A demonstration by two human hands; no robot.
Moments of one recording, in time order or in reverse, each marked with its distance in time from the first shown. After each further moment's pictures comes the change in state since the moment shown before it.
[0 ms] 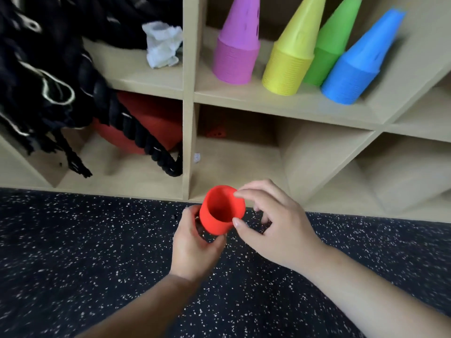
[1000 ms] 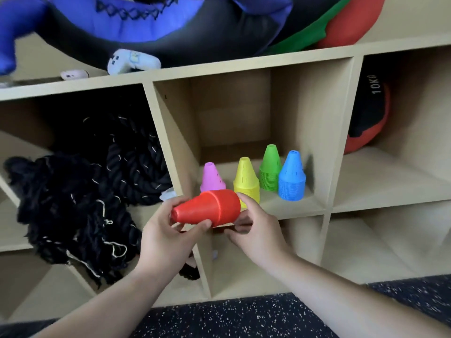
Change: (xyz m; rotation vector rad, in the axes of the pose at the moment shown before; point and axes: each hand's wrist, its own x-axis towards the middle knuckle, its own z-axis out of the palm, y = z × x) left_hand 0.053 0.284 -0.100 0.109 0.094 0.336; right_hand 0.106 -0.042 -0.112 0.496 0.297 0.260
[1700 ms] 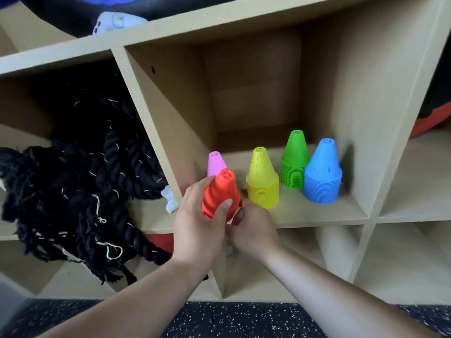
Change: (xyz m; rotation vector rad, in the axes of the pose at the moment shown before) left_hand 0.047 -0.023 0.082 0.175 0.120 0.124; right_hand 0.065 0.050 0.039 -0.048 -0.143 0.164
